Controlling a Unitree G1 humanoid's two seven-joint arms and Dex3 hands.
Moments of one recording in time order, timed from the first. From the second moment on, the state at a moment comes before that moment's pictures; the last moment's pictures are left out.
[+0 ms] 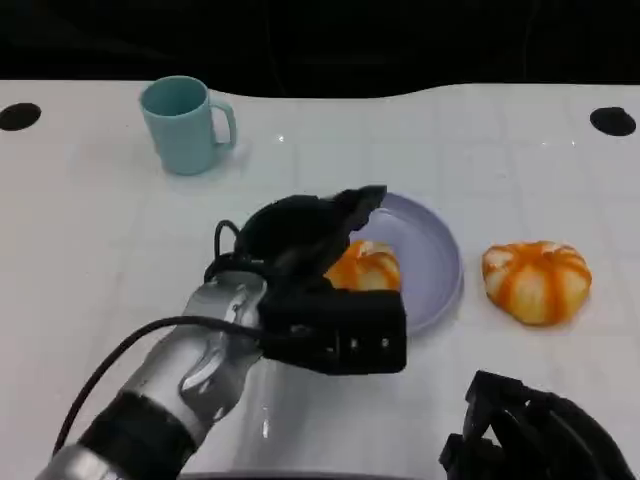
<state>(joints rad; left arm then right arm) -0.57 0.11 -0.52 0.44 0.69 0.02 -0.01 0.20 -0.07 0.02 -0.03 0.49 0.22 0.68</state>
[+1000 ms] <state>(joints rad) 0.14 0.03 -0.16 -0.10 -0.42 0.00 -0.41 0.21 -0.07 0.03 -0.08 0.49 0.22 0.66</state>
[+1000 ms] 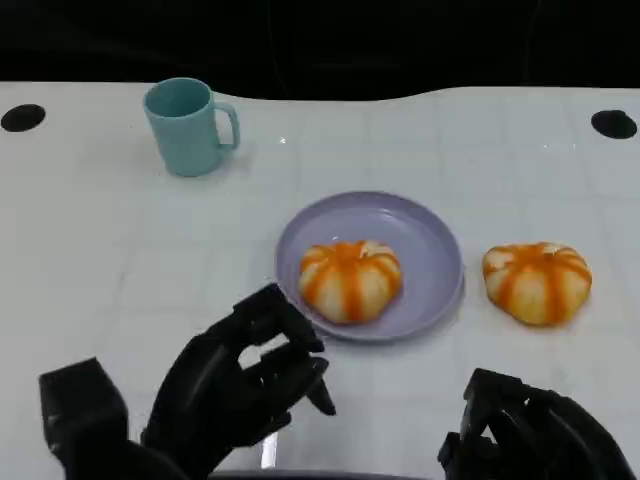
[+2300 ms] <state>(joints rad) 0.21 0.01 -0.11 0.01 -0.50 0.04 -0.60 0.20 -0.08 0.02 -0.03 0.49 0.20 0.68</state>
